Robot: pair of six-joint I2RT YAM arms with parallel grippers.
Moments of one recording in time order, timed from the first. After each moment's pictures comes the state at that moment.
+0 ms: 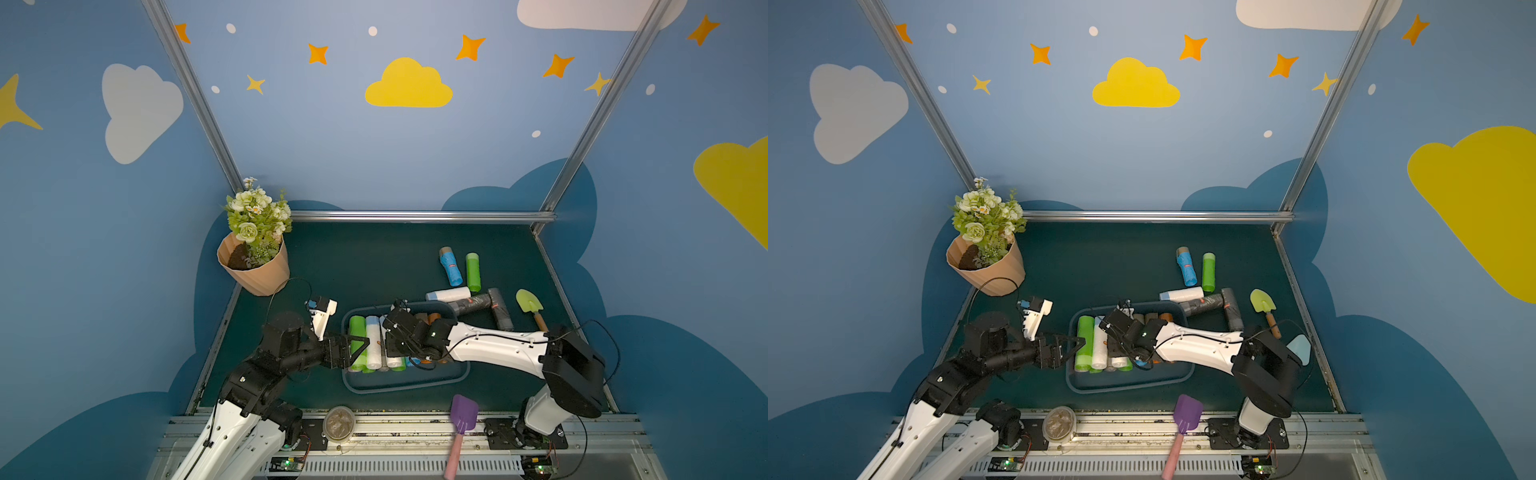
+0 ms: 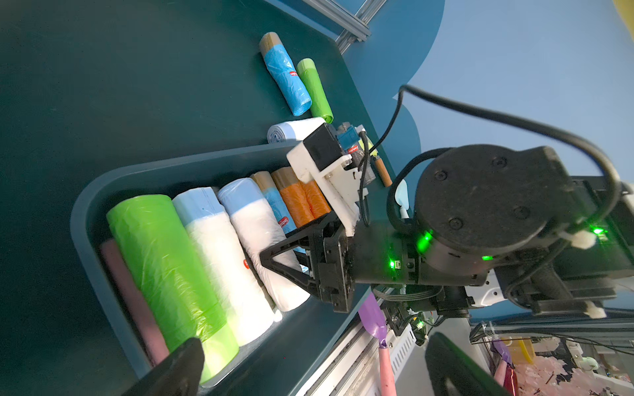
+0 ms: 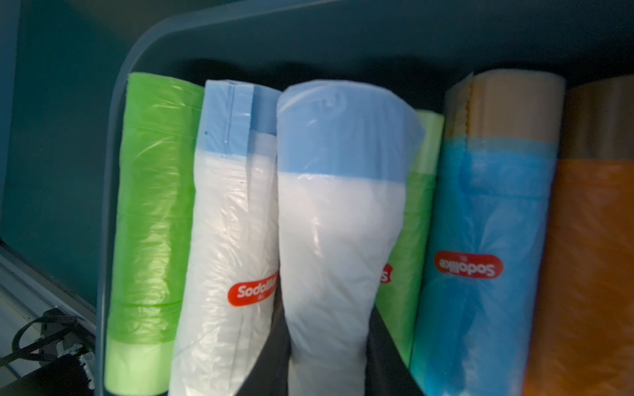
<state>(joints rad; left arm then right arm) -0.42 0.55 0.66 -0.66 0.51 -0.50 1.14 1.66 1.07 -0.41 0.13 0.89</state>
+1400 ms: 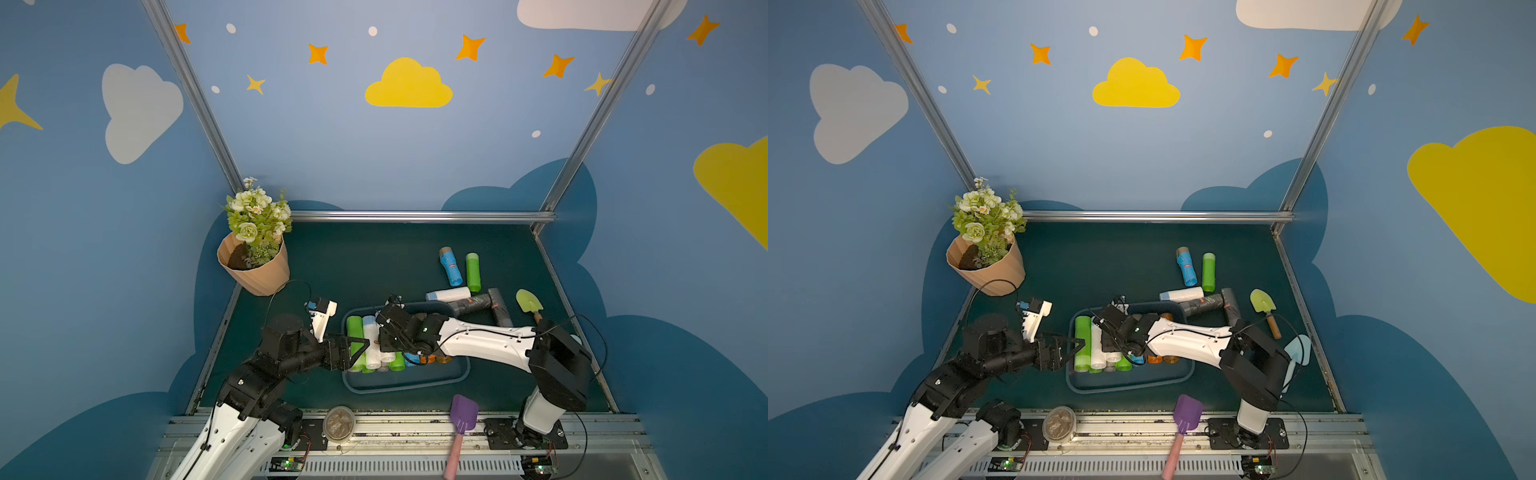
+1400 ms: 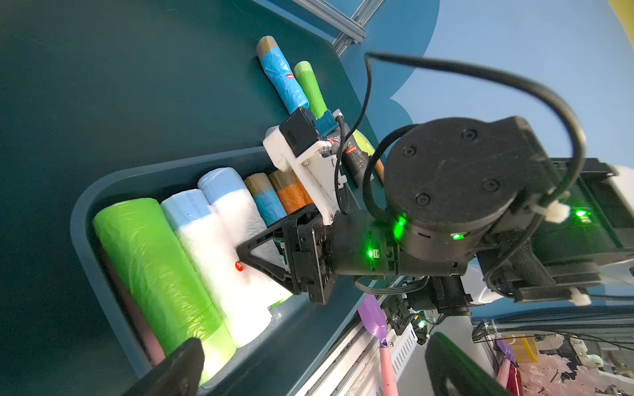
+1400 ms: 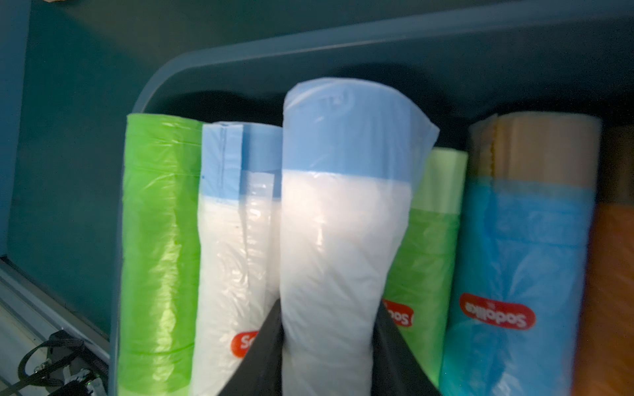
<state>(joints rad) -0.44 0.53 0.66 -0.66 0.49 -0.50 1.14 1.73 1.14 -0.40 0.12 0.89</state>
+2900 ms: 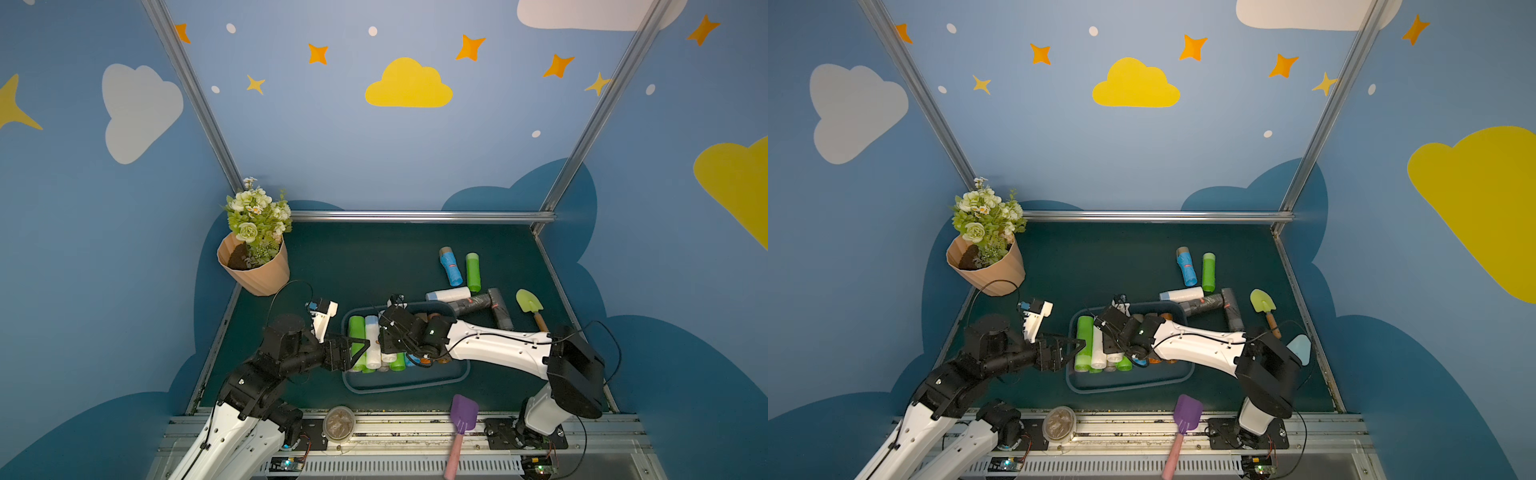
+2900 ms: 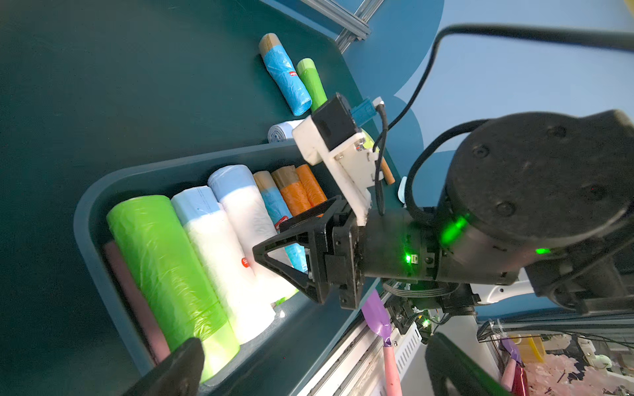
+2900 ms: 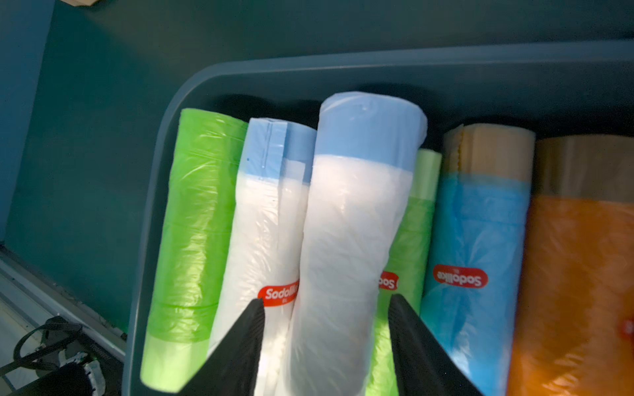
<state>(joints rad) -0.45 0.54 0.66 -0.67 0.47 -0.50 1.16 1.64 1.13 -0.46 0.20 0.85</state>
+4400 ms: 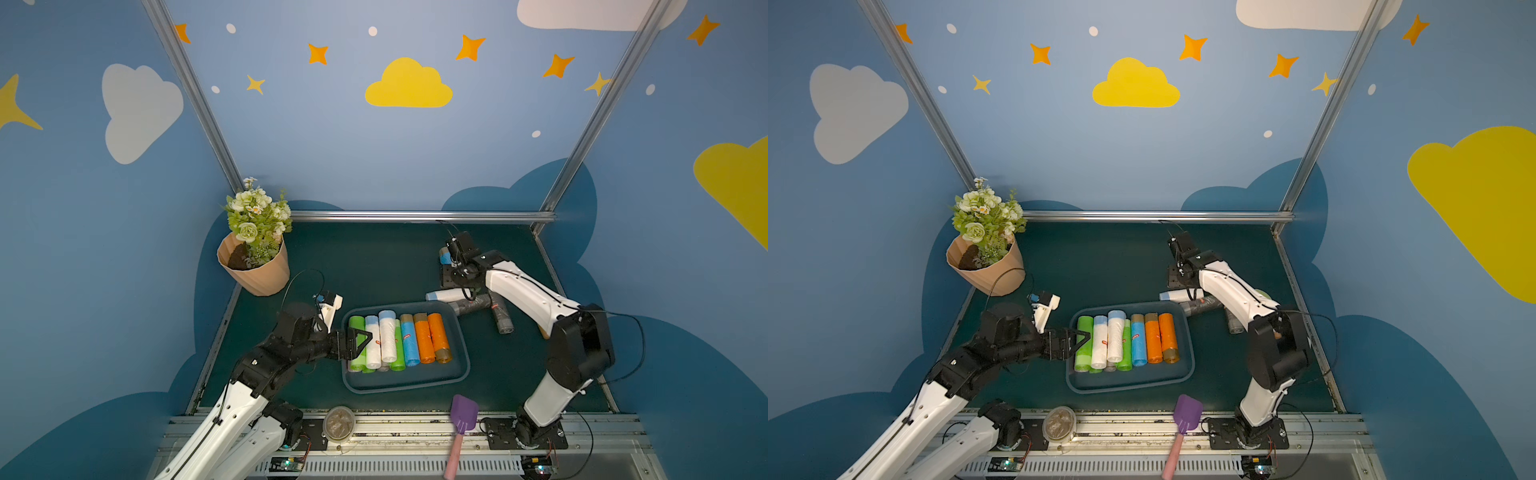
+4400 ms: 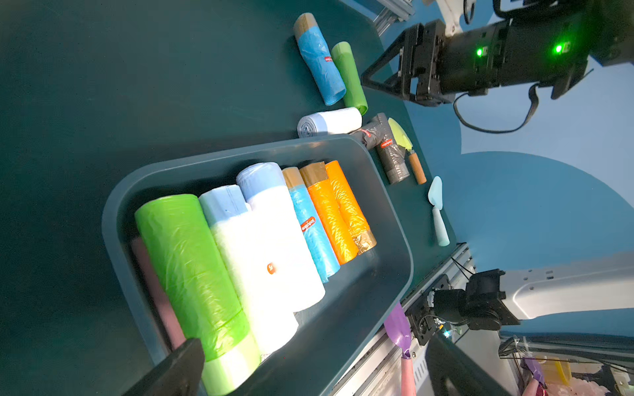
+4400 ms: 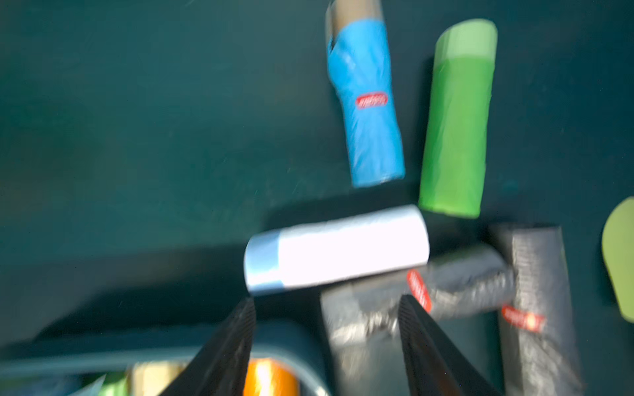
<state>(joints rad) -0.46 0.72 0.71 -0.65 0.40 -0.50 0.48 1.76 1.44 -0.74 0.16 0.37</state>
